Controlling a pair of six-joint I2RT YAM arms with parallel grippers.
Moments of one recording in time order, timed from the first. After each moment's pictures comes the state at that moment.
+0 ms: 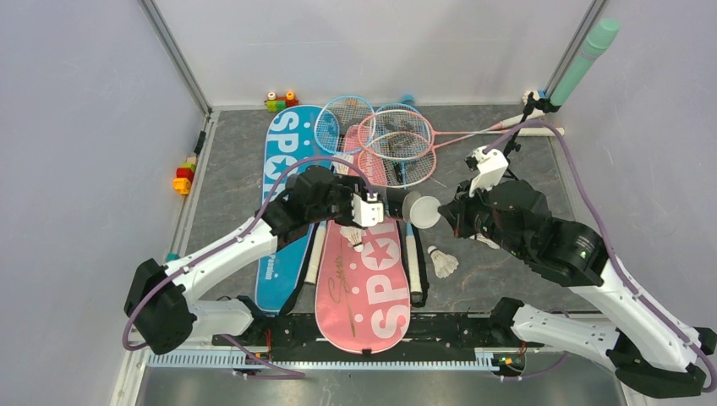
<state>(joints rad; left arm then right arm) -0.75 1.23 0.90 -0.14 0.24 0.99 0.91 0.85 1.25 -0.86 0.29 0.40</state>
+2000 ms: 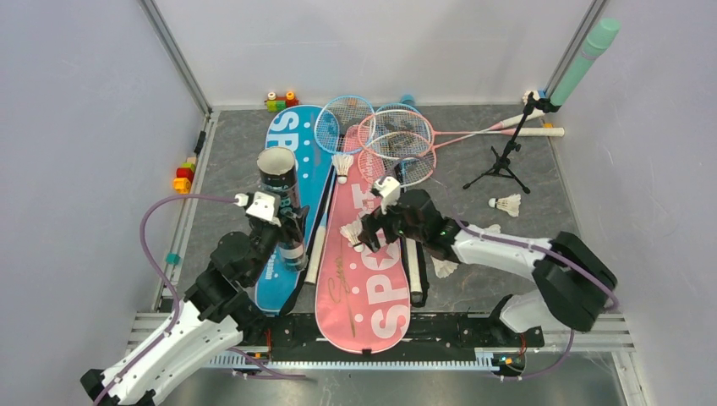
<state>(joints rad) -0.74 0.41 0.49 -0.08 -0.39 -0.01 0.80 1.36 0.66 0.19 -0.11 0.16</state>
